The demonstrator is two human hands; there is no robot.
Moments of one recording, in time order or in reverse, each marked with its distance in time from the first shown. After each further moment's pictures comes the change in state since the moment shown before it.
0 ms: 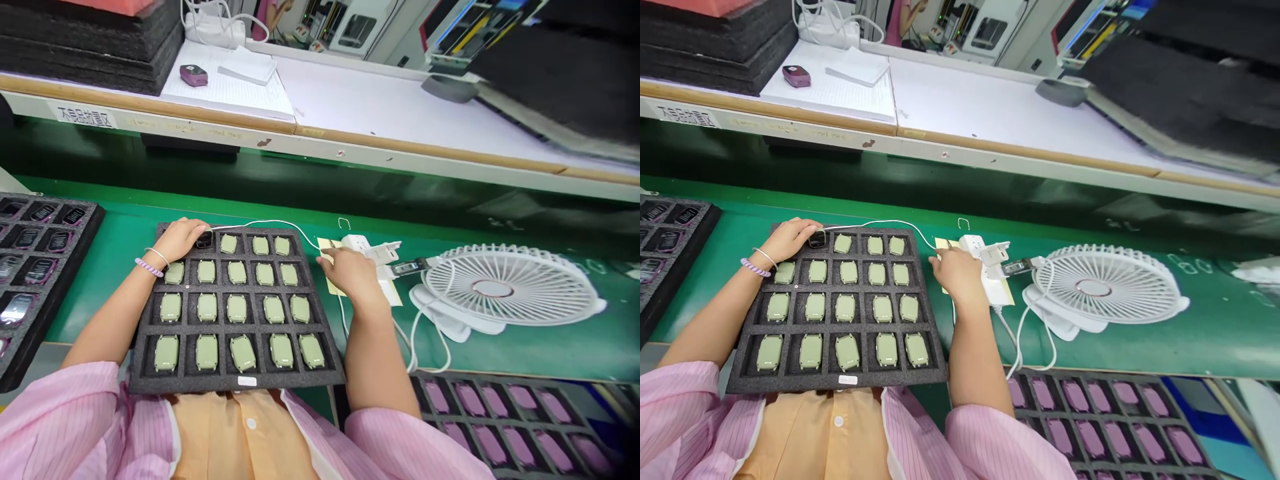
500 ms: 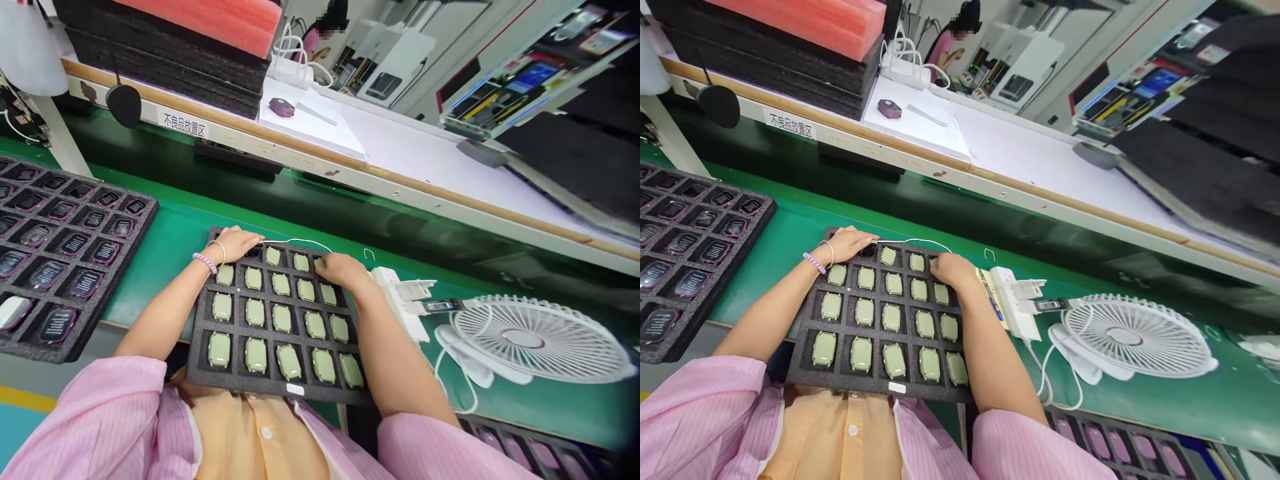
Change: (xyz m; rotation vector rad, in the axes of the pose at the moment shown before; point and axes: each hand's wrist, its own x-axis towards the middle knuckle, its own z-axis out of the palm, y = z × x) left_hand 0.004 -0.017 0.006 0.016 -0.117 0.121; right_hand 0.034 -0.087 0.004 -0.400 -0.078 -0.158
